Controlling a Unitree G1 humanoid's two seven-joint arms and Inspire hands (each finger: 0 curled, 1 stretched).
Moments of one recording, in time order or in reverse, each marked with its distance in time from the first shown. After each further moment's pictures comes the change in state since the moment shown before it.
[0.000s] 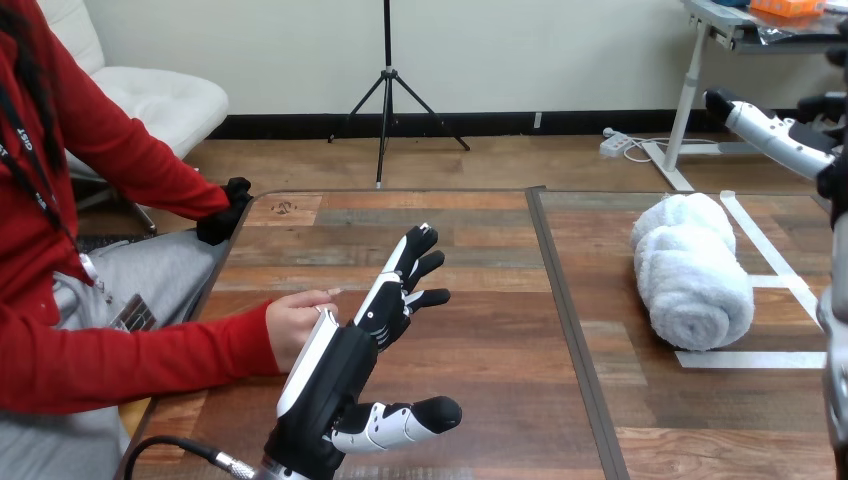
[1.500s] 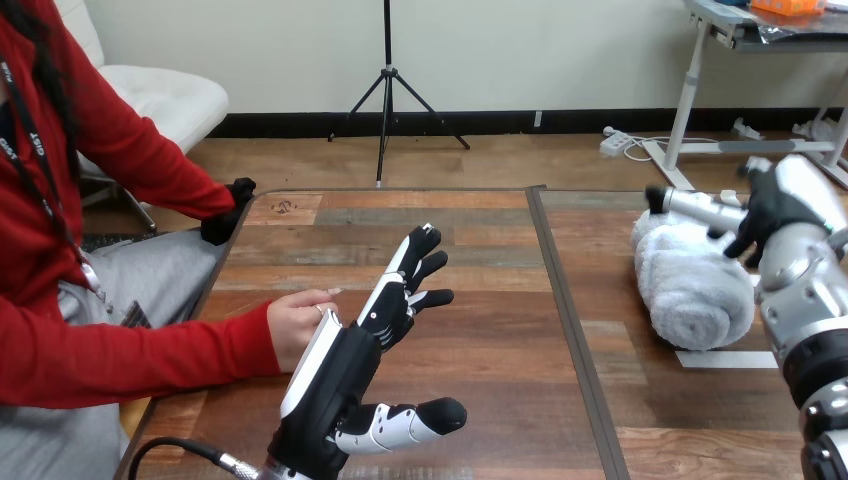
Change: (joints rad) left arm 0.002 -0.009 0.000 0.000 0.005 -0.001 0.004; right arm -0.380 -0.028 0.261 0.890 -0.048 -0.013 0.031
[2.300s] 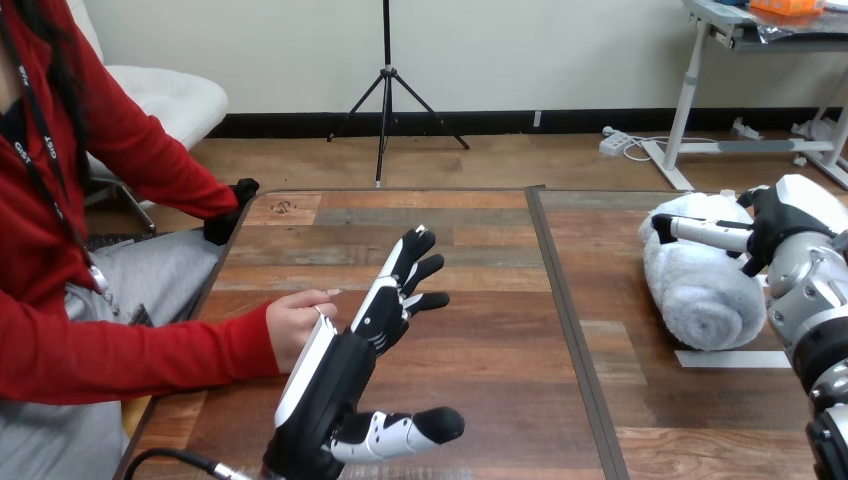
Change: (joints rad) left arm 0.029 0.002 0.000 -0.009 0.010 -0.032 0.026; right arm -0.074 -0.035 0.135 0.176 -0.047 -0.049 0.001
